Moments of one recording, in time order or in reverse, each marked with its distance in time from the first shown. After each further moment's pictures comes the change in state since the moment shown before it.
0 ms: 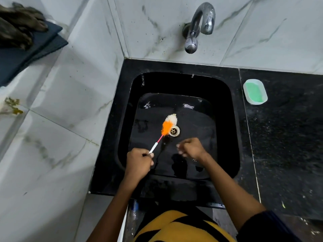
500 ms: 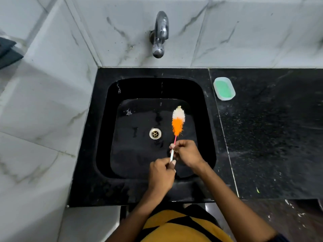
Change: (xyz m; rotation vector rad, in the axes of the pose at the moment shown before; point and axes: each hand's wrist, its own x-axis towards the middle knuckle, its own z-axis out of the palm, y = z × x) left_hand -0.053 0.015 0.119 0.056 -0.153 0.276; right_hand -0.049 0.028 -0.043 0.281 0.081 -0.187
